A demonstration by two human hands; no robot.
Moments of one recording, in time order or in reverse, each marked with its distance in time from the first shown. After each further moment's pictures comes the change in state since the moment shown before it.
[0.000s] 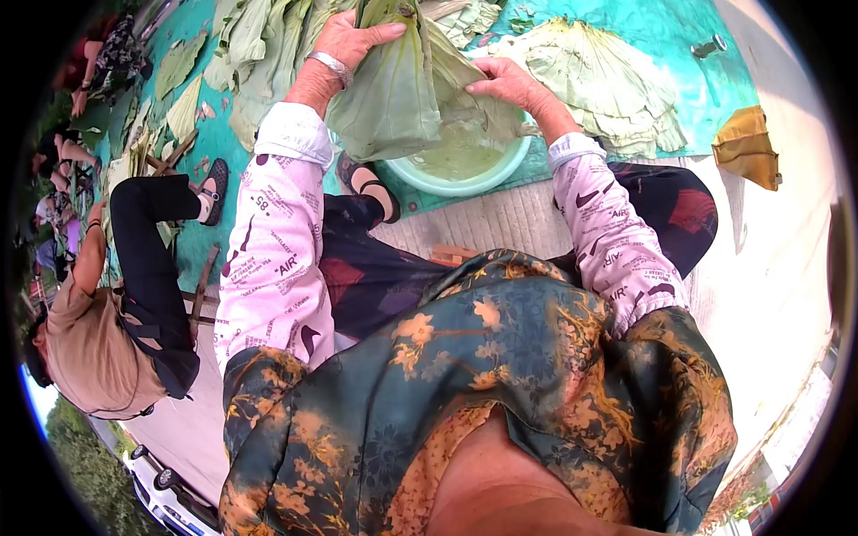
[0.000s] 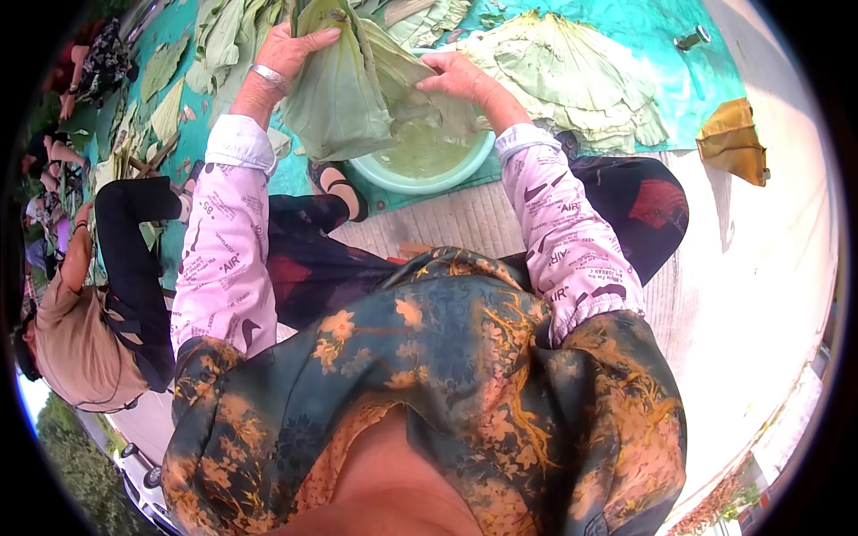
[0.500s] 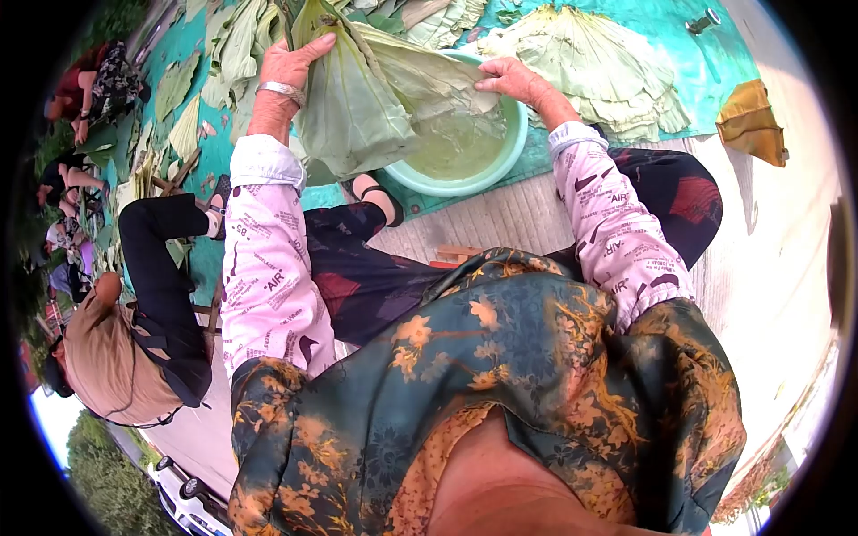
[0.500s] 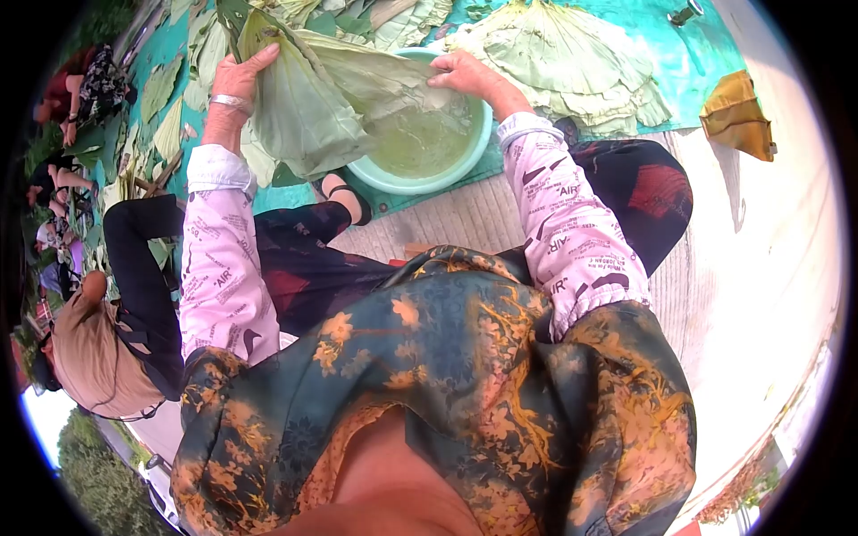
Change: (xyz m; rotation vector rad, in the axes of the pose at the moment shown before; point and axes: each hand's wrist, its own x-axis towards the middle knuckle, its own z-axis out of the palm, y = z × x) left_hand -0.002 -0.013 -0.032 0.046 0.216 0.039; right_hand -0.014 0.040 -0.024 -0.182 0.089 0.064
